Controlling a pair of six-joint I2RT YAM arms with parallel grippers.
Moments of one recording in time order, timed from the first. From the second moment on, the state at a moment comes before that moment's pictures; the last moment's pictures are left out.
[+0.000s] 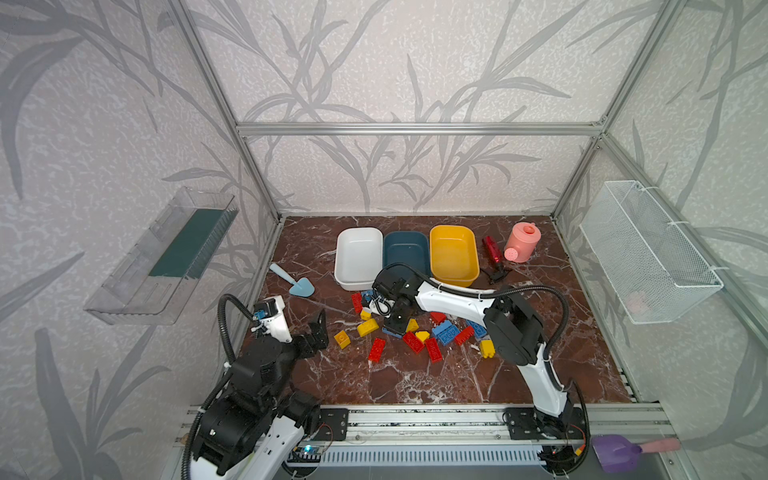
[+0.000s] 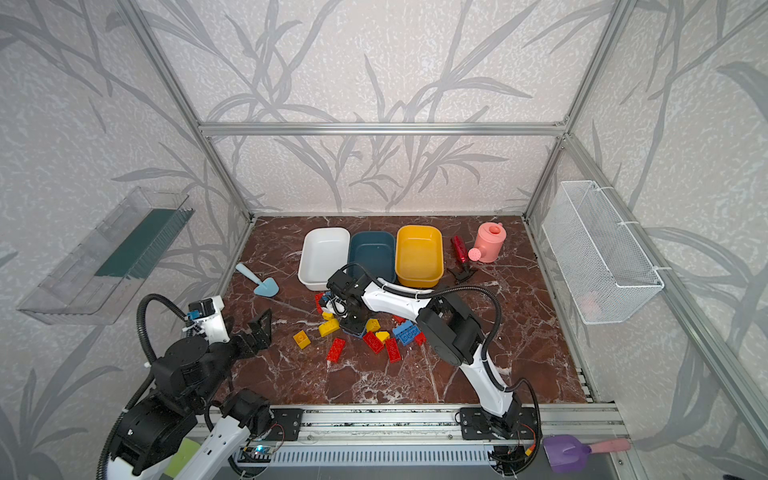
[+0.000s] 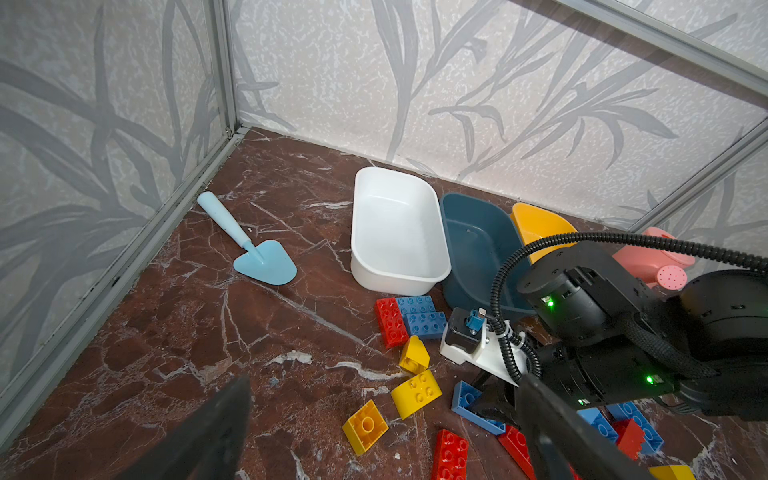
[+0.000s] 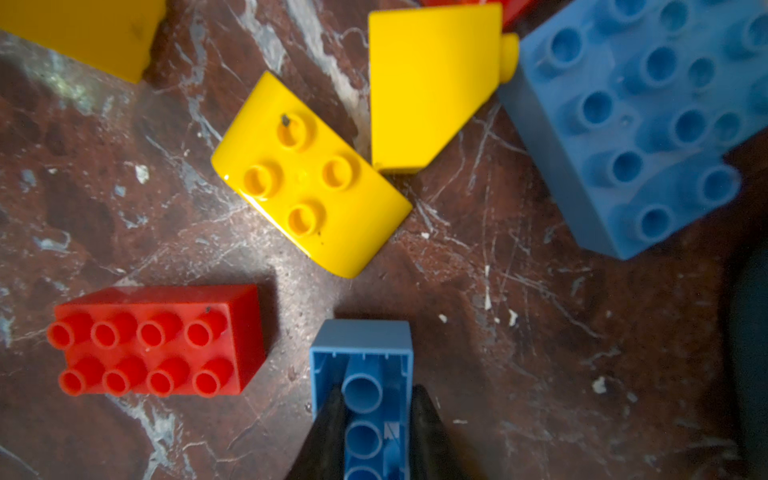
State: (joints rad) left arm -0.40 0.24 0.77 -0.89 -0.31 -0.42; right arm 0.96 2.18 1.68 -0.79 -0.13 -0.24
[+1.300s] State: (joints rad) left arm -0.40 0.24 0.77 -0.89 -0.32 -0.42; right arm 0.81 2.63 2.64 -0.92 -0.07 -0.03
